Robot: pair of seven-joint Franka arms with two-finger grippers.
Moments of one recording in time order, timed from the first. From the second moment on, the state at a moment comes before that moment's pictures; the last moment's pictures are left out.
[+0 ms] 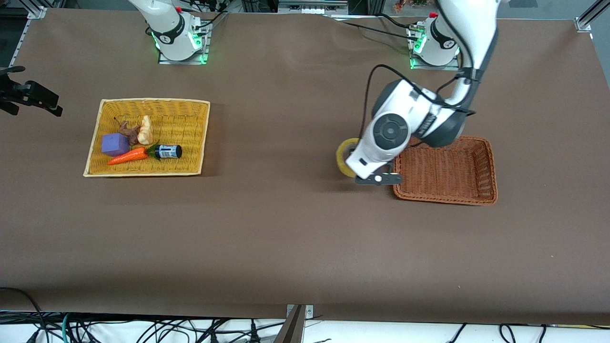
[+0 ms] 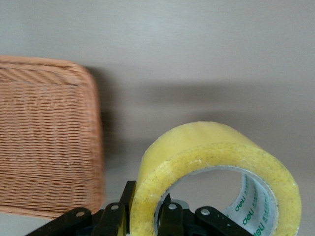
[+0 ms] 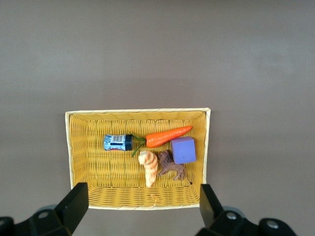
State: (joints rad) left arm -0.38 0.49 -0.10 -1.60 0.01 1.82 -0.48; right arm -0.07 -0.03 -0.01 -1.65 -0.04 1.61 -0.08
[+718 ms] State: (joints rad) left arm -0.05 0.49 -0.11 -1.84 0.10 1.95 0.08; right arm -0.07 -0.02 -0.01 -1.65 -0.04 1.61 -0.08
